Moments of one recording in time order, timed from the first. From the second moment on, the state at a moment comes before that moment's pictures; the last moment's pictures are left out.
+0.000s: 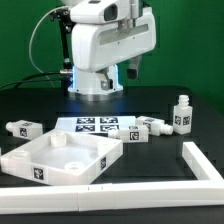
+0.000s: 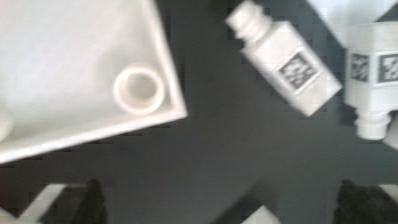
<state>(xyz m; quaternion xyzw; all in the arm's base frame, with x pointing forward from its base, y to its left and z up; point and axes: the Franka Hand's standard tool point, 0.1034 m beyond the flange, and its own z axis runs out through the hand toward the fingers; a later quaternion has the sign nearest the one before) 0.492 0.018 0.139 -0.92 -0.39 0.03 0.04</state>
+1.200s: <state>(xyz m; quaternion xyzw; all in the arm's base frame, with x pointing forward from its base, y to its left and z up) 0.495 -0.030 0.103 -1.00 -0.02 0.04 0.06</state>
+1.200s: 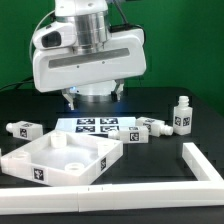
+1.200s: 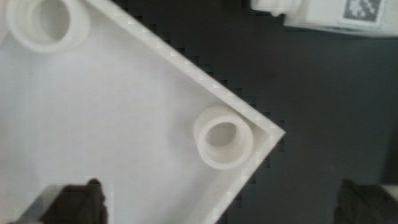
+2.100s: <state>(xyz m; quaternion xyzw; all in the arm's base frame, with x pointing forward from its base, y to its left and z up) 0.489 -0.096 0.066 -0.97 0.24 0.05 0.05</state>
